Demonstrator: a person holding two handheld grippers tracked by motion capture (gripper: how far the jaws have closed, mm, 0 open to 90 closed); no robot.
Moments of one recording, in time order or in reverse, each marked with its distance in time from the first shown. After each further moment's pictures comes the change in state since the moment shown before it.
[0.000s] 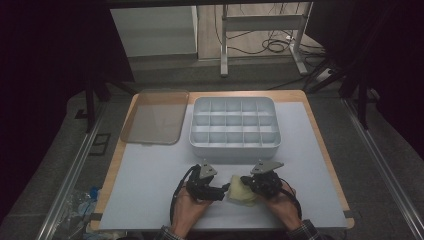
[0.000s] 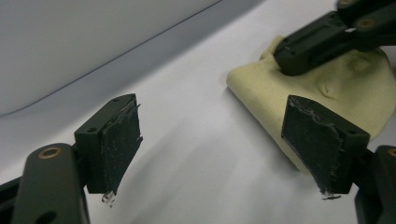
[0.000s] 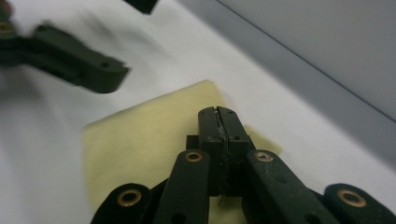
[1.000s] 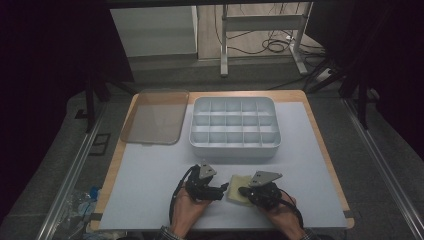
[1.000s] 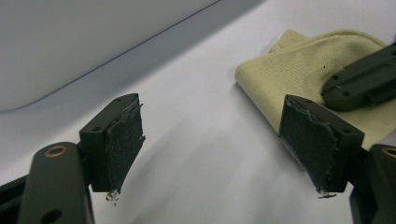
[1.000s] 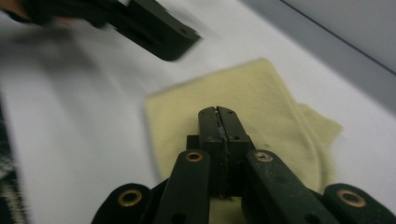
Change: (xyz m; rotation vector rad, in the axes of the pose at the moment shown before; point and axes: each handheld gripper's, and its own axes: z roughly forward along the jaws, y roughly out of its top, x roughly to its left) left arm 0.001 -0.002 -0.001 0.005 0.018 0.007; right arm 0.025 -0.010 -0.008 0.008 0.056 -0.035
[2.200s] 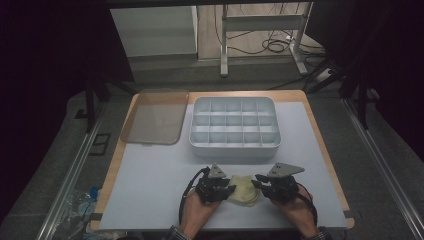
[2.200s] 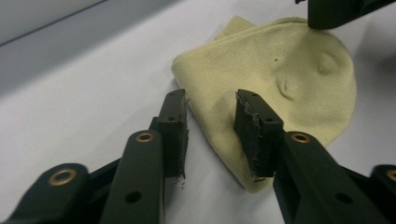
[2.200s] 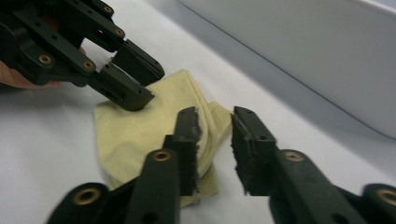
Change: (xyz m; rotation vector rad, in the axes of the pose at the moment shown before) left arm -0.015 0.003 0.024 0.057 -0.175 -0.046; right arm -0.031 -0.004 -0.034 -0.065 -0.107 0.052
